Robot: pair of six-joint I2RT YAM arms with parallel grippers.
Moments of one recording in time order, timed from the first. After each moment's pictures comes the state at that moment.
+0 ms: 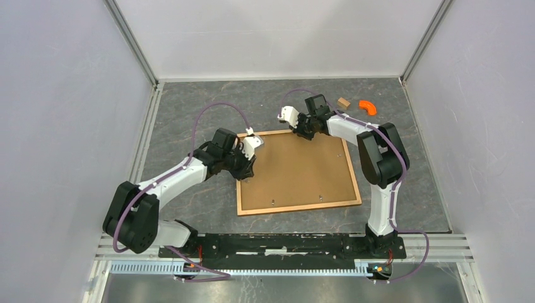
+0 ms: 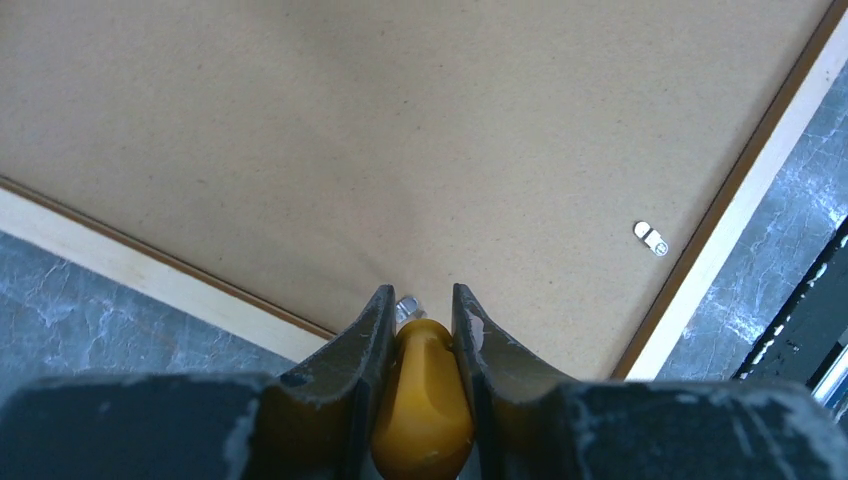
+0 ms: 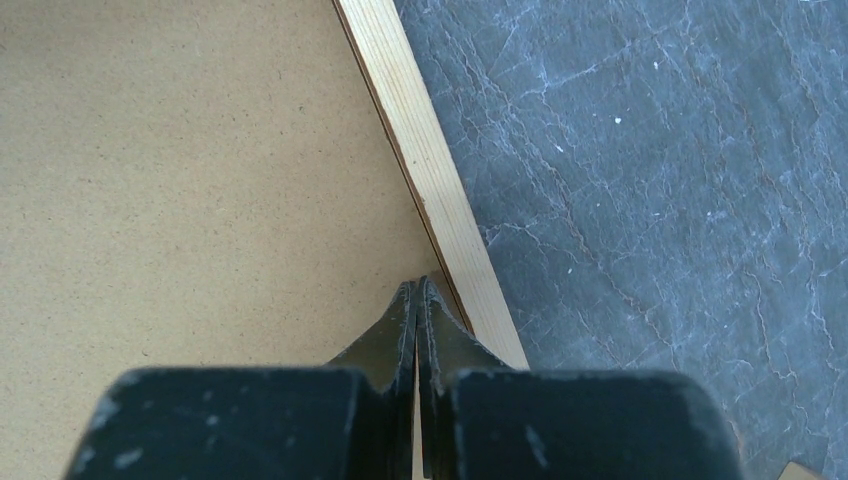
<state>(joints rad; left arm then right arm) -0.50 1.35 0.77 -0.33 0.39 0.27 0.41 2.03 1.37 -0.28 -0.36 -0.84</state>
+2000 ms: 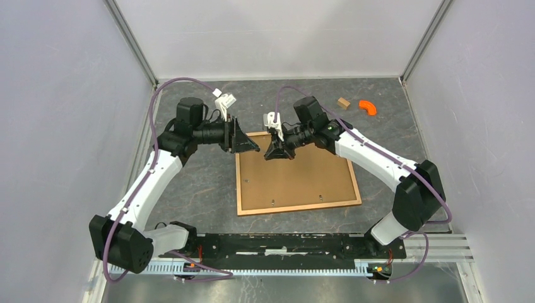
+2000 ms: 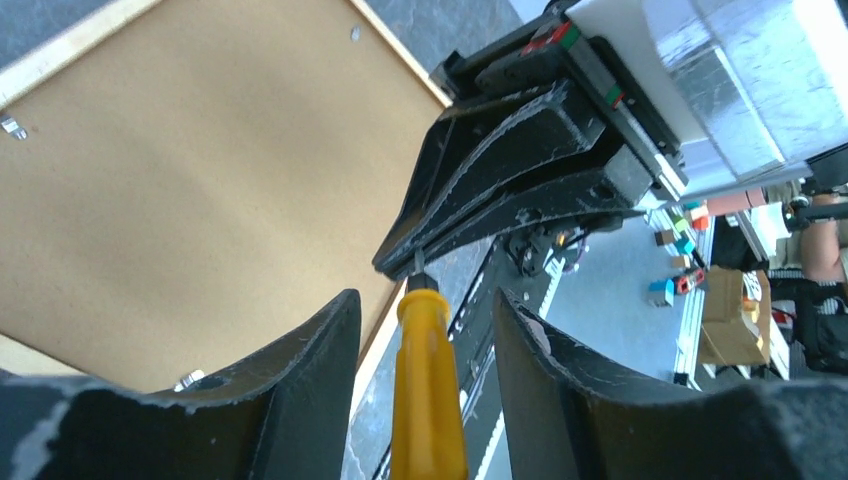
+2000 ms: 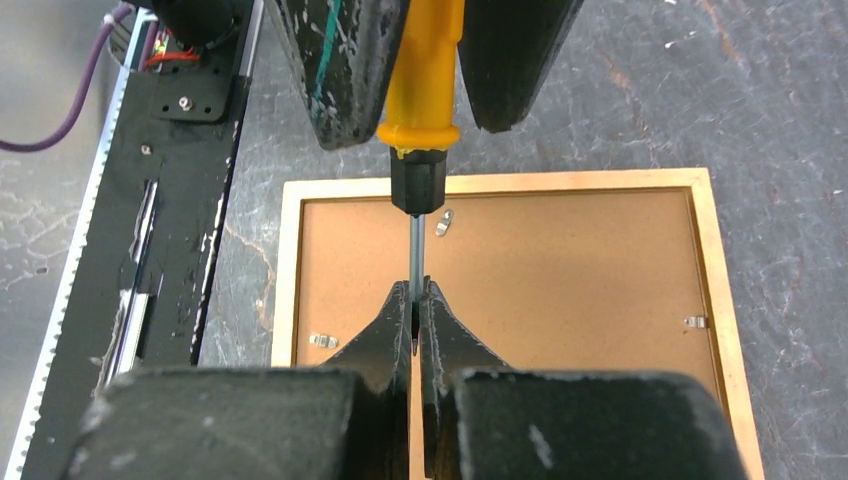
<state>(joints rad) -0.31 1.18 1.08 -0.43 0.87 -0.29 0.67 1.57 1.29 -0.39 -0.86 -0.52</state>
